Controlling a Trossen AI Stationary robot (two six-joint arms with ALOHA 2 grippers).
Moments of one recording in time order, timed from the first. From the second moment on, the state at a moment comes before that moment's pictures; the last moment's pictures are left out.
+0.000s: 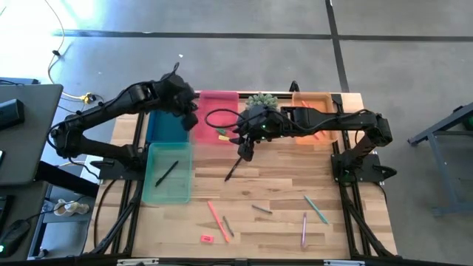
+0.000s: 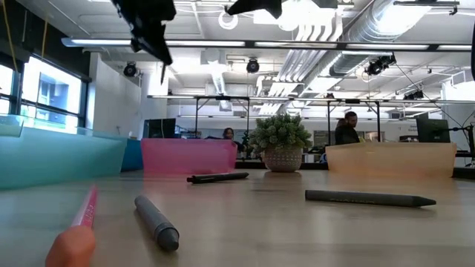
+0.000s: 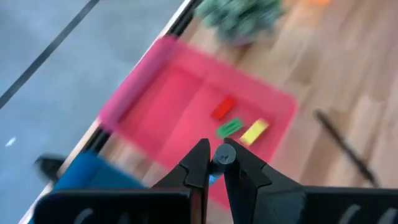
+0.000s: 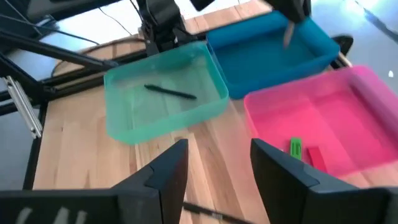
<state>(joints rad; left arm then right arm) 0.63 1.19 1.20 -0.87 -0.06 0.05 0.00 1.67 1.69 -0.65 0.11 0.27</state>
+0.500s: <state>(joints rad) 0.85 1.19 1.10 -1.01 -0.17 -0.06 0.00 1.73 1.69 -0.71 0.18 0.36</state>
